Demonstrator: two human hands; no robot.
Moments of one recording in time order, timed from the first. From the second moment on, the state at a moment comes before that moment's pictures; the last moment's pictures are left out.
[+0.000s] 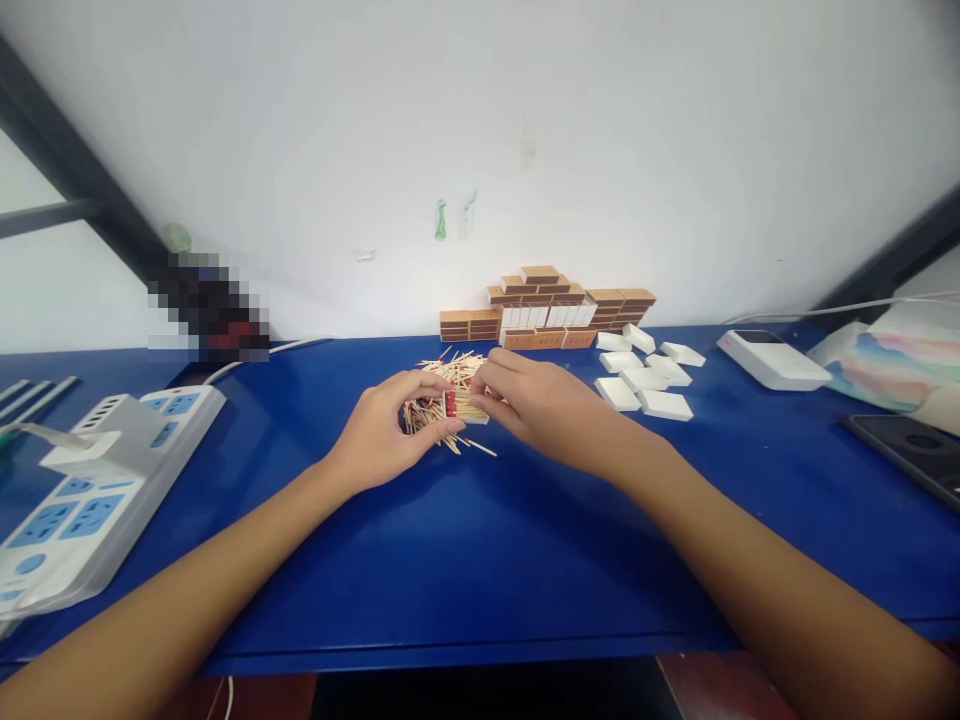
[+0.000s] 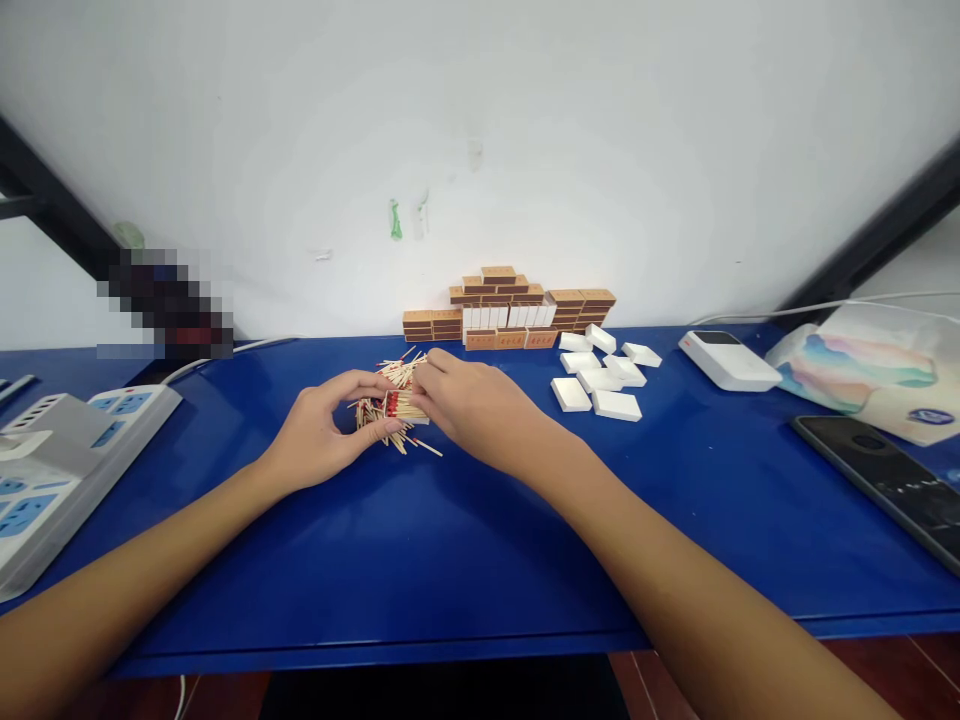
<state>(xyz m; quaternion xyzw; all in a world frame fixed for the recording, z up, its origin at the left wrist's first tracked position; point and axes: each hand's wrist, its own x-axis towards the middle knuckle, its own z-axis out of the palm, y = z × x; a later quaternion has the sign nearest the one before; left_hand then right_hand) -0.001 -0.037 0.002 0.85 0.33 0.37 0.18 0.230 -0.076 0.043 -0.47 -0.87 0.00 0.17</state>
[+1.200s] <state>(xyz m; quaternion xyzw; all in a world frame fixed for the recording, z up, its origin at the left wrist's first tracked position) 0.000 -0.034 0.007 0.78 0.39 0.42 0.25 0.233 -0.076 0.047 -0.44 -0.86 0.01 0.26</state>
